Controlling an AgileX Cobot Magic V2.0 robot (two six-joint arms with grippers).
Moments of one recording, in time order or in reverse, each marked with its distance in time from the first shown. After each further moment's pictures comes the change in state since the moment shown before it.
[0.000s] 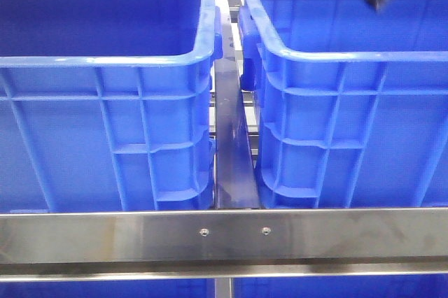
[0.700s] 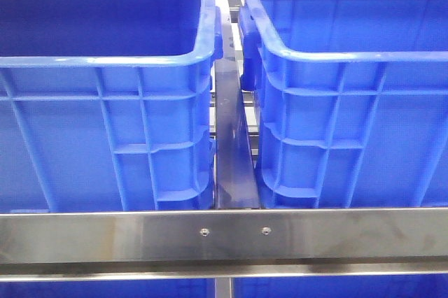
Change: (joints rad) left arm 0.000 0.000 -0.001 0.000 0.002 0.000; right arm 0.346 -0.140 0.000 -0.022 0.368 0.000
